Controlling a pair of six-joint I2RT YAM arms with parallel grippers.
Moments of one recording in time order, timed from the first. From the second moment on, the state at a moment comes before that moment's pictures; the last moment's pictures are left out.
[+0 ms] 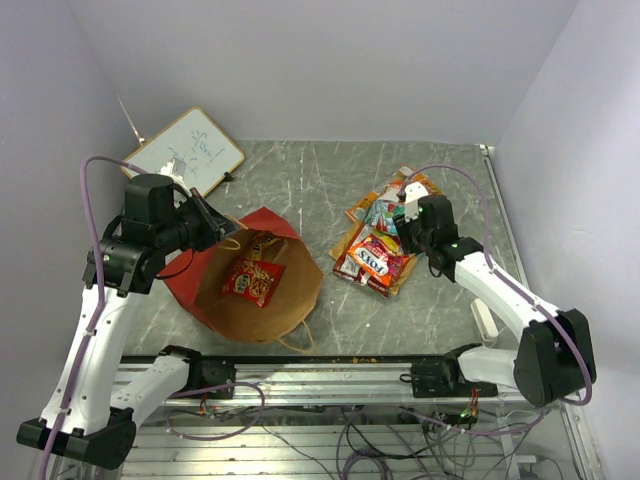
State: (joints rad) left arm -0.25 0.93 1.28 -0.91 0.23 -0.78; right arm 0.34 1.27 0.78 -0.23 0.16 -0.15
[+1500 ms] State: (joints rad) left arm -0.25 0.89 1.23 -0.88 0.25 -0.82; right arm 1.26 1.62 1.00 0.17 -0.17 -0.52
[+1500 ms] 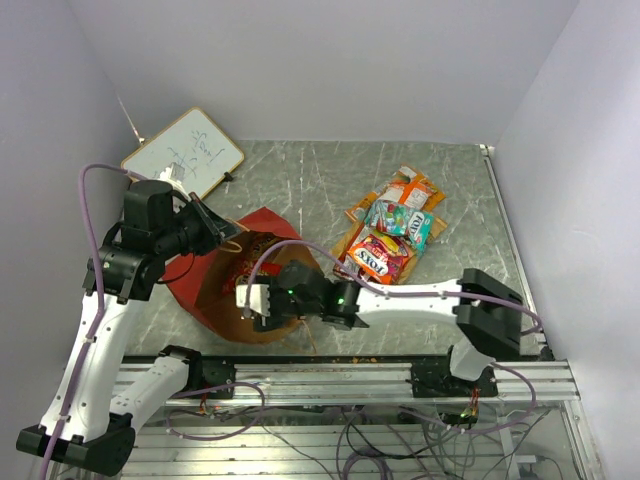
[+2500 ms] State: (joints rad) left arm -0.25 0.89 1.25 -0.93 0.28 -0.77; right arm 1.26 2.06 1.31 0.09 0.10 -0.56
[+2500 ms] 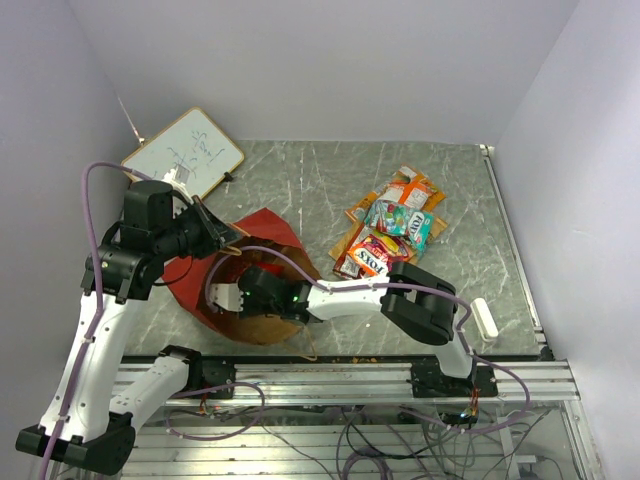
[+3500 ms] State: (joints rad) left arm -0.25 0.87 1.23 -0.90 0.30 -0.78; right arm 1.26 1.55 0.97 0.02 0.07 -0.39
